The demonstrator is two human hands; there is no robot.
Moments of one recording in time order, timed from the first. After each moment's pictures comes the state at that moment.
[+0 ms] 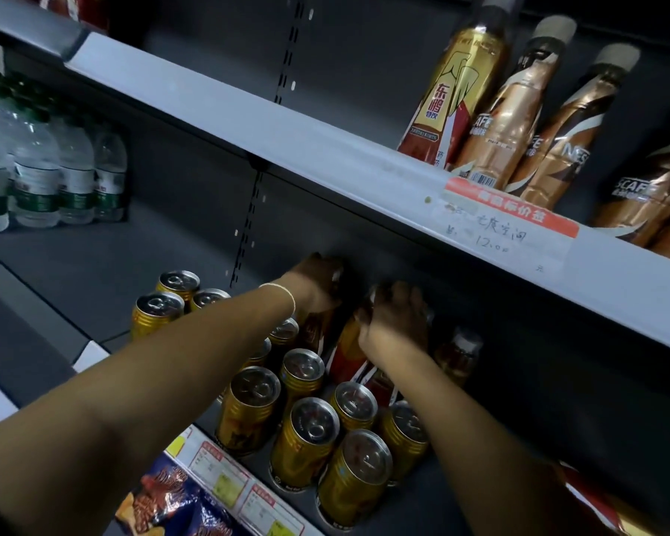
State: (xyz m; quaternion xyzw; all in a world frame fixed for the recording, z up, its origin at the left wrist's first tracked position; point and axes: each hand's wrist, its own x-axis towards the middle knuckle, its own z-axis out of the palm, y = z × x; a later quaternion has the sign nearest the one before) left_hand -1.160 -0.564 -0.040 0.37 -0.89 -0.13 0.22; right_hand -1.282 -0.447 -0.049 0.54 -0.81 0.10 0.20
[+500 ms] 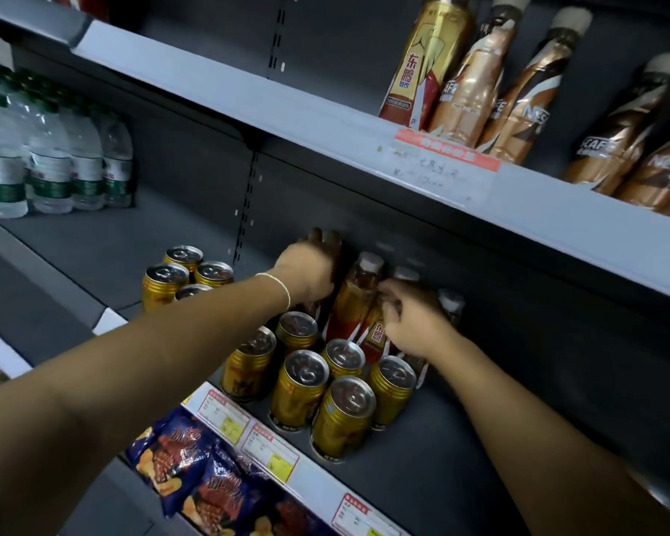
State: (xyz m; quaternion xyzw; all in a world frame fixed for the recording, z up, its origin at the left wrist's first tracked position) left_hand -1.149 -0.501 -0.039 0.41 -0.88 0.02 0.22; right_hand -1.316 -0.372 -0.040 0.63 -0.75 0.21 -0.02
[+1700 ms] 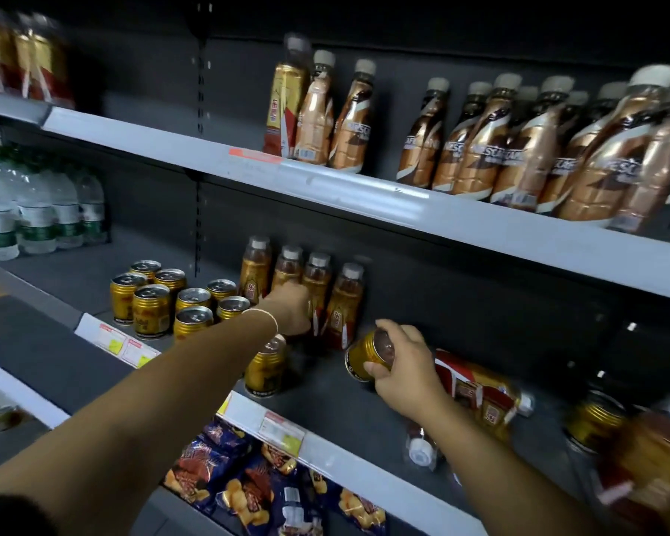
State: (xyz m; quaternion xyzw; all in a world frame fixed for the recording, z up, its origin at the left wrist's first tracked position) left_hand -1.205 -0.336 -0.045 0.44 -0.88 -0.08 0.13; right_hand -1.358 -0.154 -0.078 0.57 -0.75 0.34 0.00
